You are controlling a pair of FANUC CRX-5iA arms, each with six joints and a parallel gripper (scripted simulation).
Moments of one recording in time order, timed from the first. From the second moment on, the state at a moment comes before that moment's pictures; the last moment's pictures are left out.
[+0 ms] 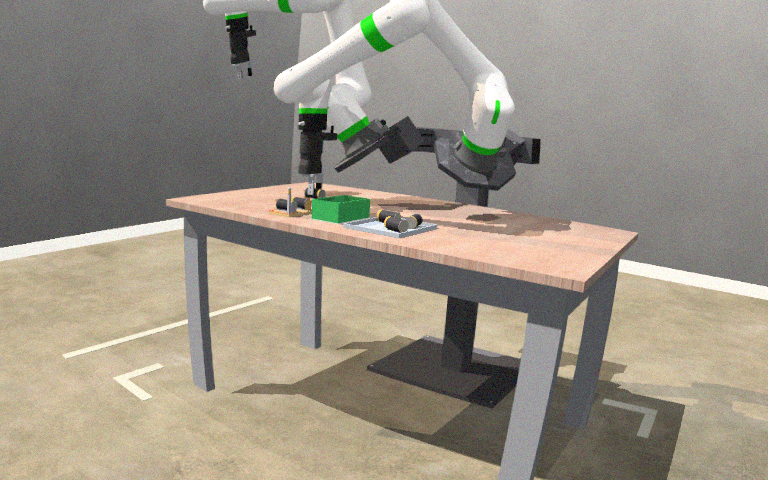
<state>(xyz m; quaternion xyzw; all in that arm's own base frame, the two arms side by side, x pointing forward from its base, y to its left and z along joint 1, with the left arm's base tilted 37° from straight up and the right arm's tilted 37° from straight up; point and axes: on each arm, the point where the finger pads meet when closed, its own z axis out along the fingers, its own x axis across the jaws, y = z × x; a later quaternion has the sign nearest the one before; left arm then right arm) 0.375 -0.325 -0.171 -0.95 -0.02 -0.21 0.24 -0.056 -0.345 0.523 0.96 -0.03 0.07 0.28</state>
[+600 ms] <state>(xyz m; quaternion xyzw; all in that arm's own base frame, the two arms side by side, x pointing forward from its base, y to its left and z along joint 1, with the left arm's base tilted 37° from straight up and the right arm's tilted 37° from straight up) 0.354 -0.350 -0.128 -0.95 -0.02 -0.21 0.24 -0.056 -0.345 0.523 0.96 -0.03 0.07 0.28</state>
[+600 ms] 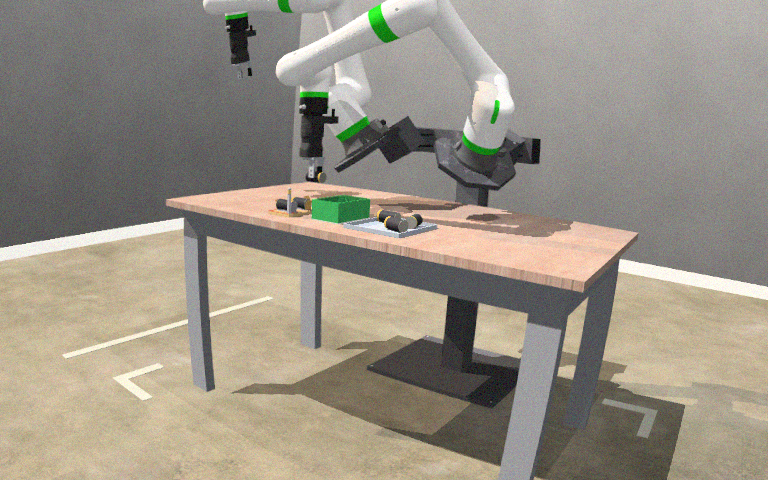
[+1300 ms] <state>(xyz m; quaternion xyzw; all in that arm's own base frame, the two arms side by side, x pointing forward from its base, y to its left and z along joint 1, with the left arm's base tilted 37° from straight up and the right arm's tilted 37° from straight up) 0.345 -0.314 -0.067 -0.95 -0.02 -0.21 0.24 -0.056 -0.345 0.523 0.96 -0.03 0.07 0.28</state>
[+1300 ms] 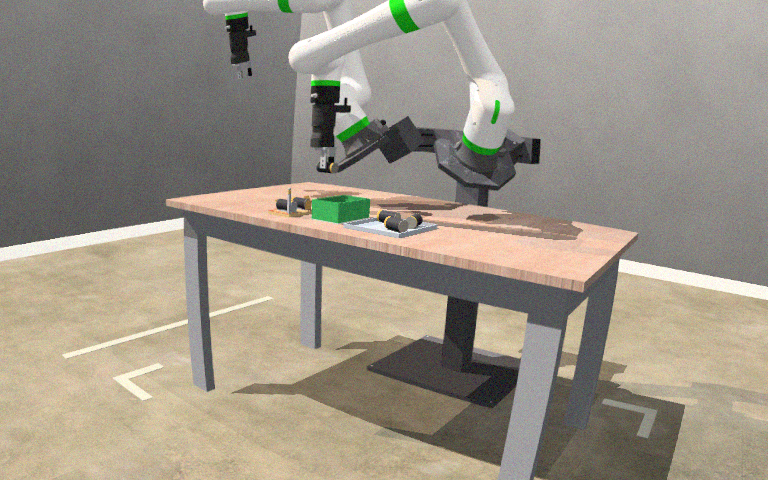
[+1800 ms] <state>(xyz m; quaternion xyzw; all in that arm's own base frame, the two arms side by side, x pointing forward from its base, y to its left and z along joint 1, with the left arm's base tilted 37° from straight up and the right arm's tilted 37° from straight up) 0.360 -0.167 0.021 -0.95 -0.03 -0.21 0.24 -0.056 -0.345 0.523 0.96 -0.03 0.07 0.28</state>
